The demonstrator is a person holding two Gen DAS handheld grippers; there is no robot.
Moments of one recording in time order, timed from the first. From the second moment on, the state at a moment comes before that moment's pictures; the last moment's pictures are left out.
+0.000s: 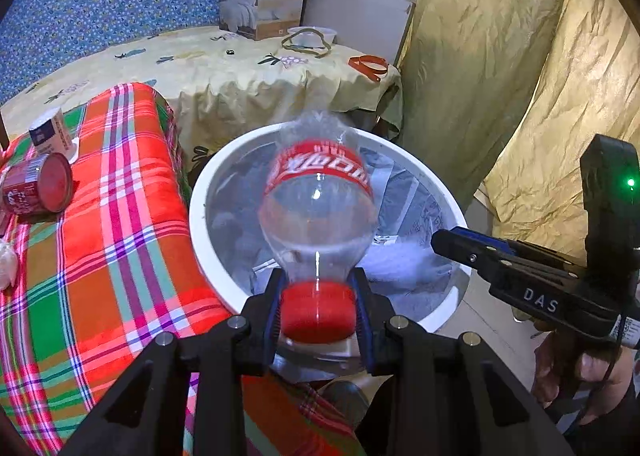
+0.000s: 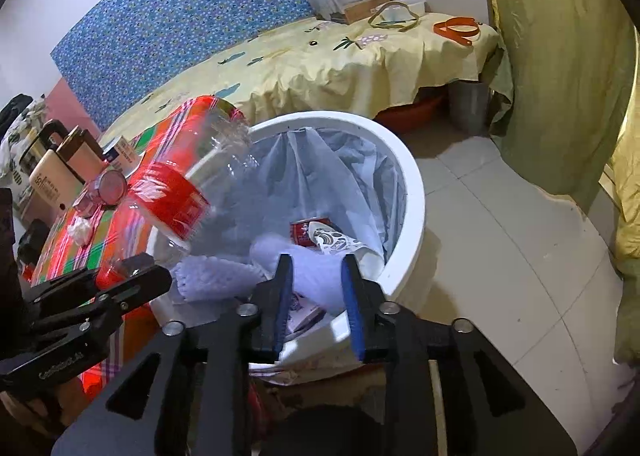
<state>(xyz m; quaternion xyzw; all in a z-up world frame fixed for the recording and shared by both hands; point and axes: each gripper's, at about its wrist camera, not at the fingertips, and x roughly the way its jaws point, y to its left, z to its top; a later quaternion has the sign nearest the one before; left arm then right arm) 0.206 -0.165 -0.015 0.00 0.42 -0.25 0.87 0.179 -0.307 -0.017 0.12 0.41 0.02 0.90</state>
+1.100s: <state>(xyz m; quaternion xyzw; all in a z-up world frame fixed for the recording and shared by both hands) 0.153 -0.097 0.019 -0.05 0.36 -0.19 0.91 0.152 -0.250 0.018 0.09 0.37 0.10 0.92</state>
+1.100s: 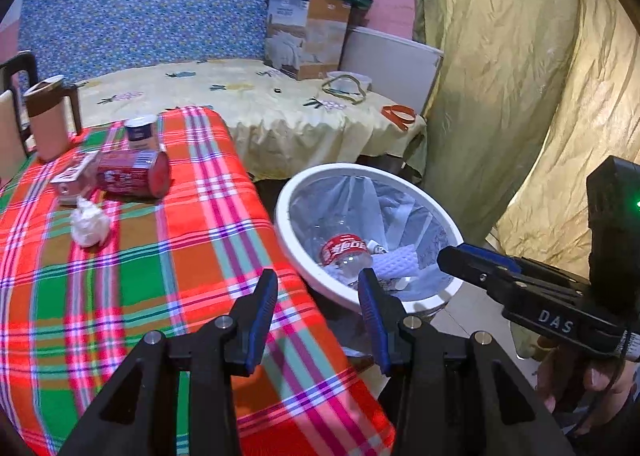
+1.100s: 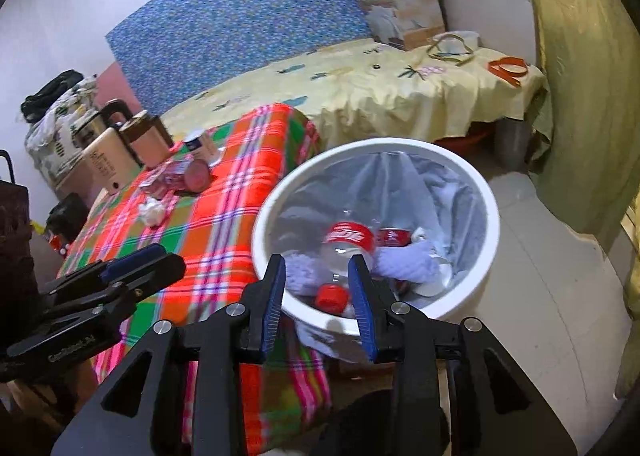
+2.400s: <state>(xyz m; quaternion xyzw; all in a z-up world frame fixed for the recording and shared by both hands) 0.145 0.010 -0.001 -0.09 0.35 -0.08 0.93 0.160 -0.174 0.007 0.03 0.41 0.21 0.89</state>
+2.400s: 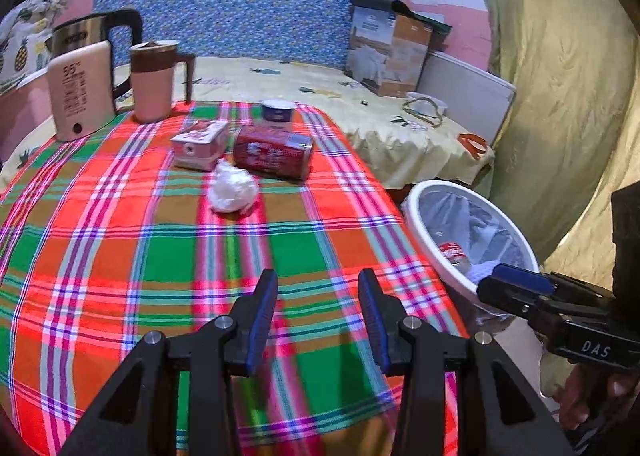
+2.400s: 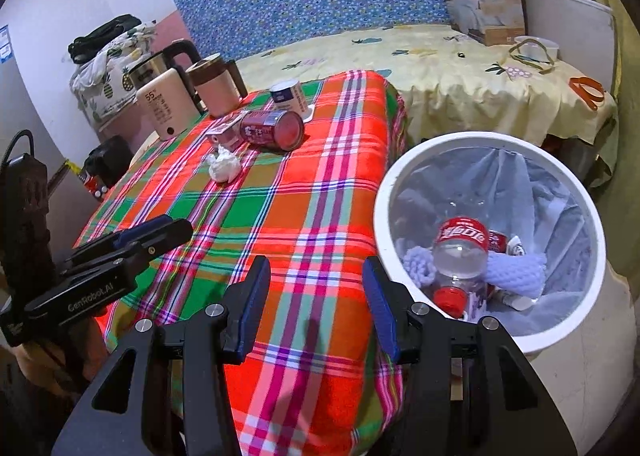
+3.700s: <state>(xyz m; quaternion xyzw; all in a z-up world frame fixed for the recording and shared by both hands) 0.260 0.058 -0.028 -0.10 0.39 -0.03 0.91 0.260 -0.116 0.006 -0.03 0.40 0.27 0.87</state>
